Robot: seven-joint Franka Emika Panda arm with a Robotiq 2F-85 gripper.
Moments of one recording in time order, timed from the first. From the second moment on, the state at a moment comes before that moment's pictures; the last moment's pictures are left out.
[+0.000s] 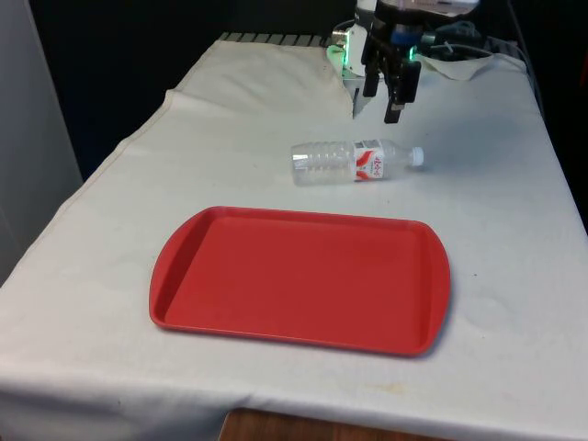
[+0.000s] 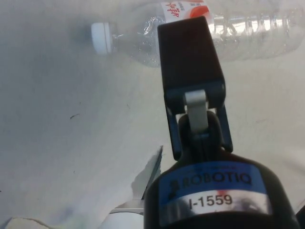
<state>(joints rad) 0.09 0.02 0.01 -2.52 -0.28 2.53 -1.72</state>
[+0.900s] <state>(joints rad) 0.09 0.06 0.01 -2.51 -0.47 2.54 -1.49</state>
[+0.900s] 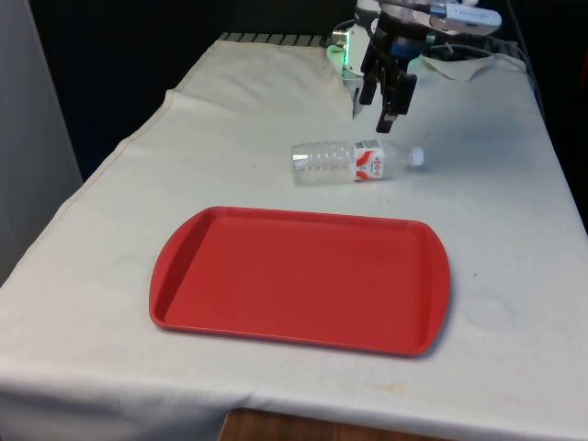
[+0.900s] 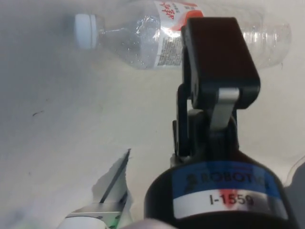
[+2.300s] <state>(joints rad) 0.10 0.10 0.04 -2.52 -0.88 2.56 -1.02</state>
